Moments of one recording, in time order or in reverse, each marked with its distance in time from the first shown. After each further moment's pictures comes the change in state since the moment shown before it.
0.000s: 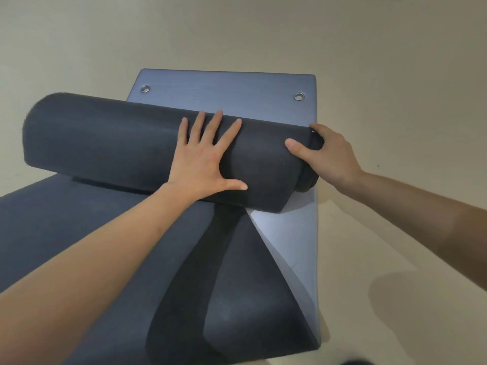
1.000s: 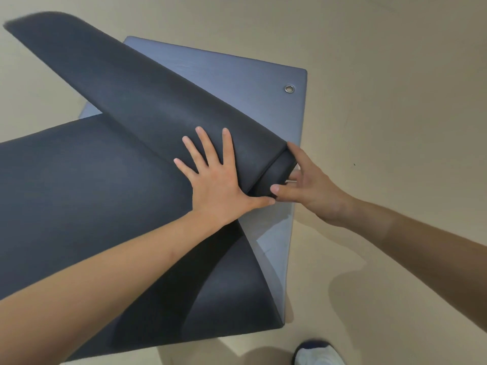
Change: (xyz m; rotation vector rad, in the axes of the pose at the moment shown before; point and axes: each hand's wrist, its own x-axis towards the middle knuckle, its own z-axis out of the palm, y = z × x) left_hand -0.044 0.114 0.007 -0.372 -0.035 -0.447; right_hand -0.063 0.018 -0.009 0.293 -0.513 0.090
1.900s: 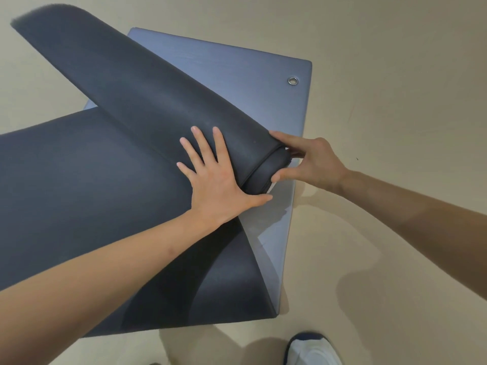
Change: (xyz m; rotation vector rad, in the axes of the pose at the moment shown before) left_hand -0.018 0.007 -0.004 -0.064 -0.058 -0.088; right_hand 0.040 0.009 -0.035 -0.520 0.059 -0.257
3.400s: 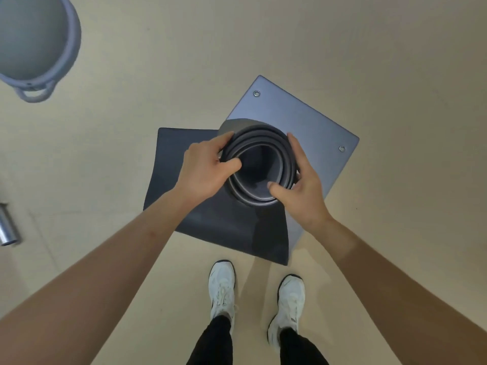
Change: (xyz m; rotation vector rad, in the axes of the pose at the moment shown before) left_hand -0.072 -0.095 -0.539 -0.667 -0.072 -0.290; right_hand -0.027 -0.537 -0.058 0.247 -0.046 0.113
